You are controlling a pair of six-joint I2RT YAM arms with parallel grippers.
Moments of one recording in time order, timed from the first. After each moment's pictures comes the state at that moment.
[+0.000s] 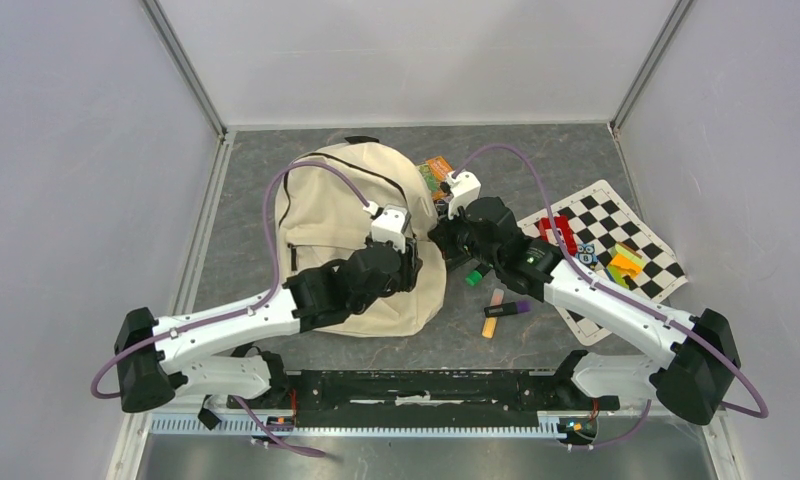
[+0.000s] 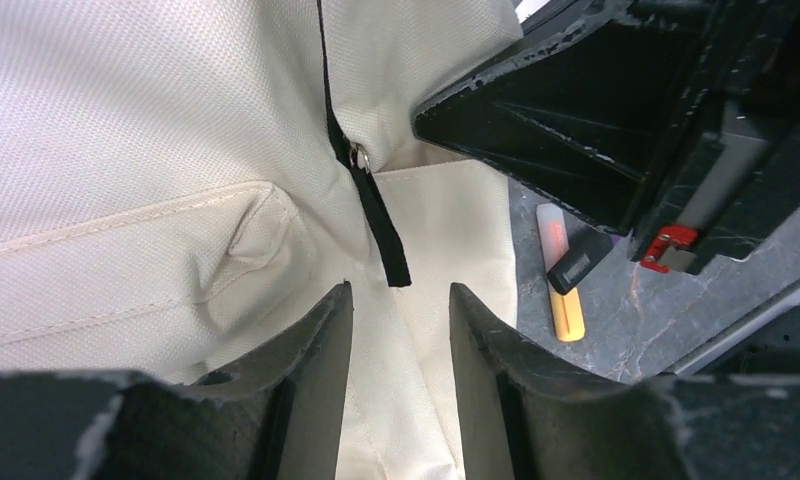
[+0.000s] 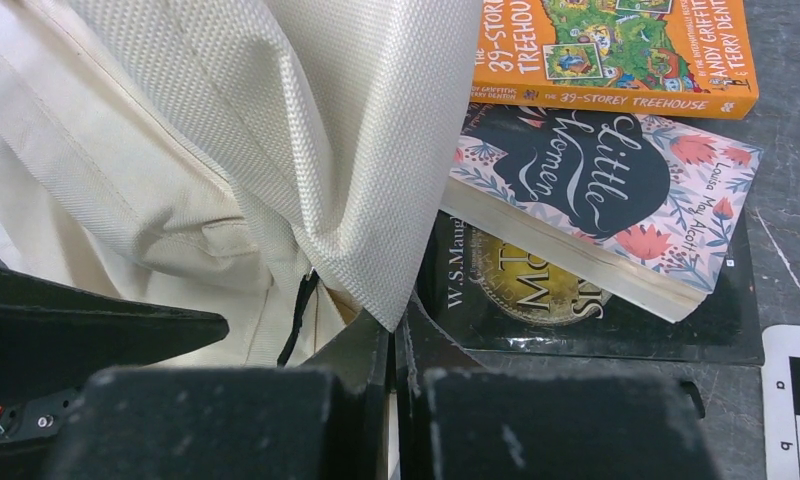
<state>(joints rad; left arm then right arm) -1.13 1.14 0.92 -0.28 -0.52 -0.53 0.81 1.22 0.95 -0.15 0.12 0.27</state>
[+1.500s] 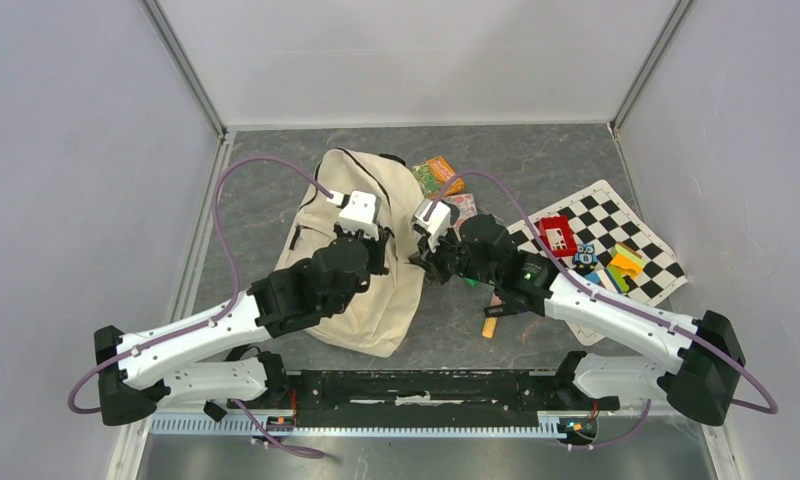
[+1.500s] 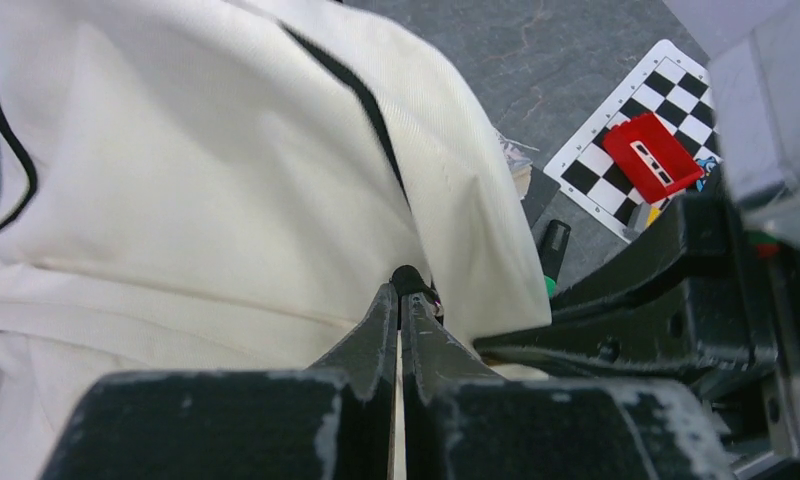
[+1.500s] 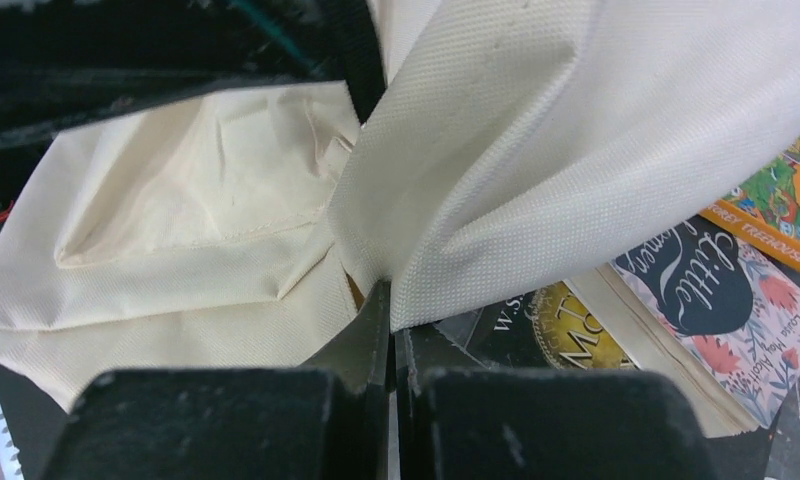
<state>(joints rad) -1.13 1.00 0.95 -0.28 -0.73 -0.39 0.91 1.18 0.88 -0.09 -0.09 -0.03</state>
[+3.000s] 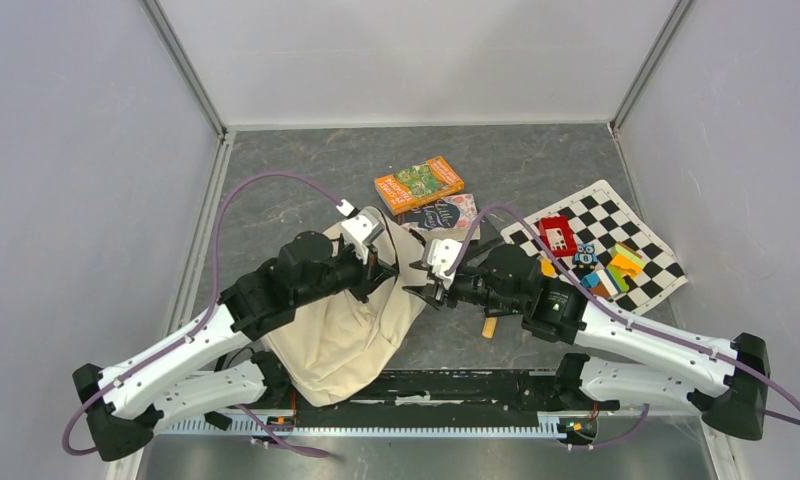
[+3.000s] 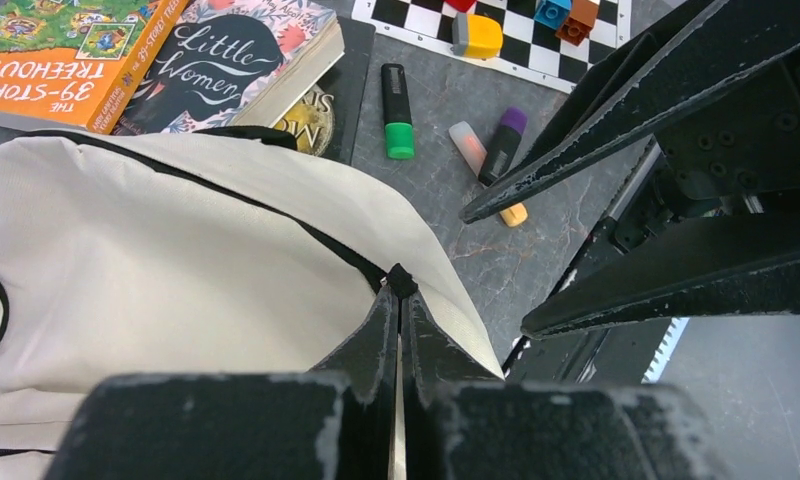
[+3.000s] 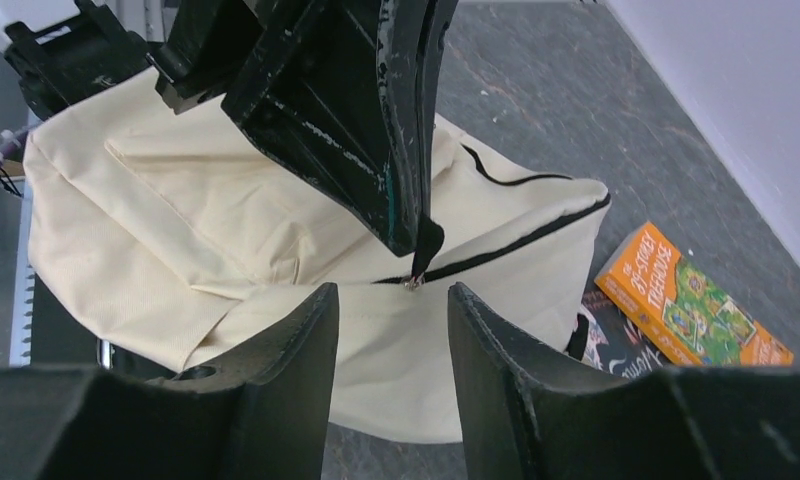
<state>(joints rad) -0.93 0.85 0.87 -0.39 0.04 -0.21 1.08 0.96 0.79 -0.01 -0.14 -0.24</state>
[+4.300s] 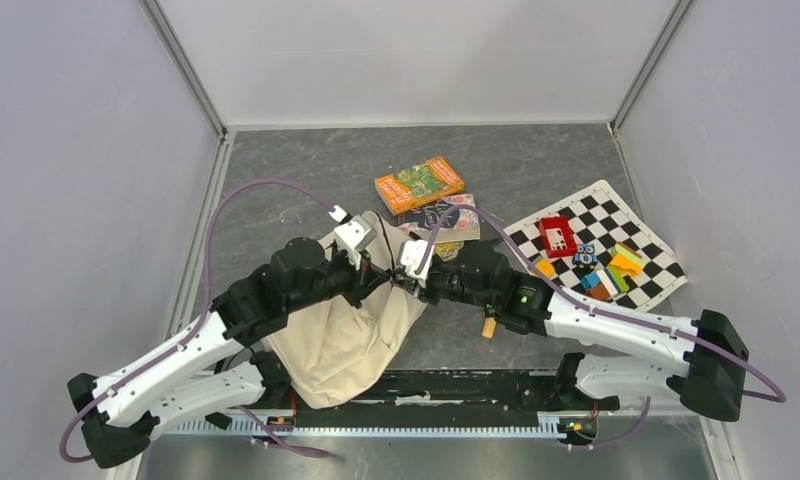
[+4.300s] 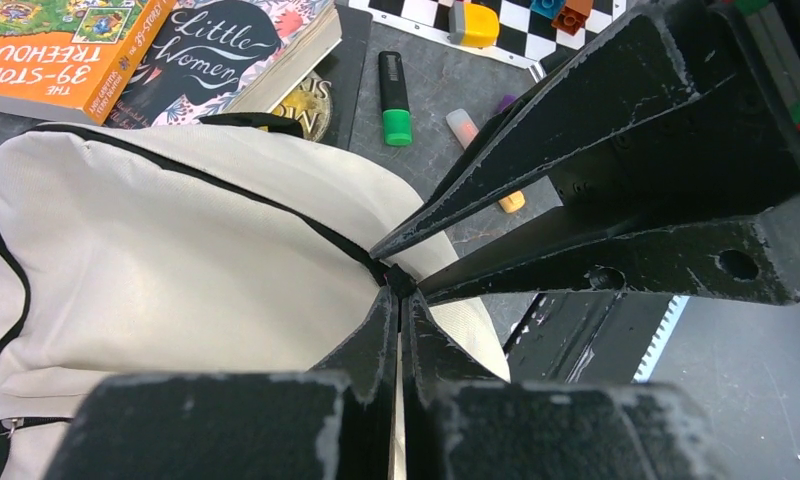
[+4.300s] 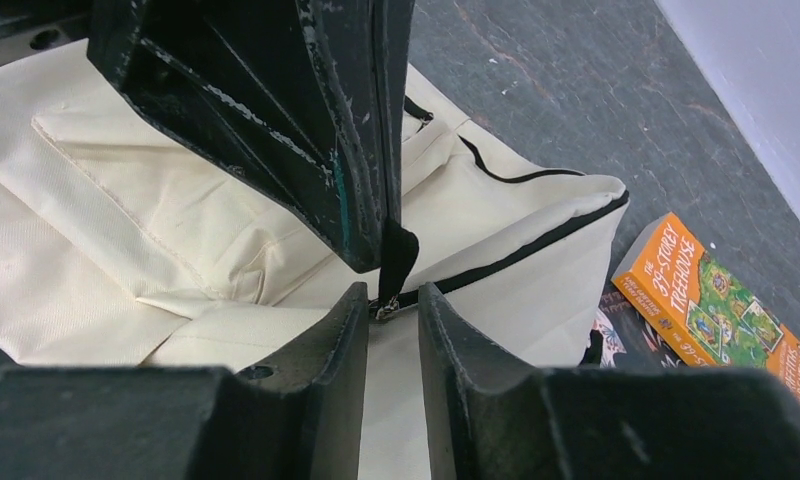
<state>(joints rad) -0.92 0.79 0.83 -0.41 0.06 -0.21 1.08 1.14 0.79 0.10 -0.13 -0.27</state>
